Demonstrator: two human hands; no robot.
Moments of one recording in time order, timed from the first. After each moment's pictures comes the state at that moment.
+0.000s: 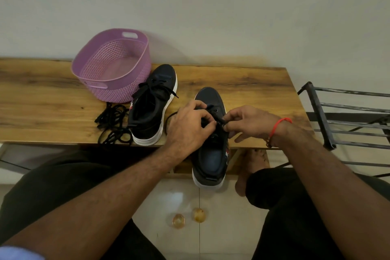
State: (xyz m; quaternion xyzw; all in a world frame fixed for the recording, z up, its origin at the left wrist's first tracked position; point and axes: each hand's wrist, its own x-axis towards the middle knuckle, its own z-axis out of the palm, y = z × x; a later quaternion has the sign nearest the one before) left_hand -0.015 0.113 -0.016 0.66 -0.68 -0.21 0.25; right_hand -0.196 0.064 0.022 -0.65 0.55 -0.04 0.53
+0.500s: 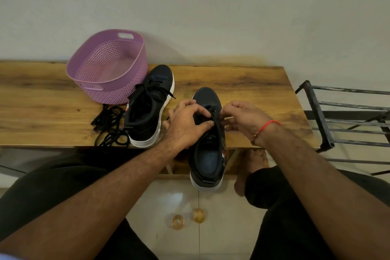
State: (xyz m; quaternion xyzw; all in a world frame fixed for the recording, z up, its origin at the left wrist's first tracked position) left_hand -0.014 0.104 -0.012 0.69 -0.60 -0.30 0.26; right_hand -0.183 0.064 0.012 -0.46 0.57 -0.27 0.62
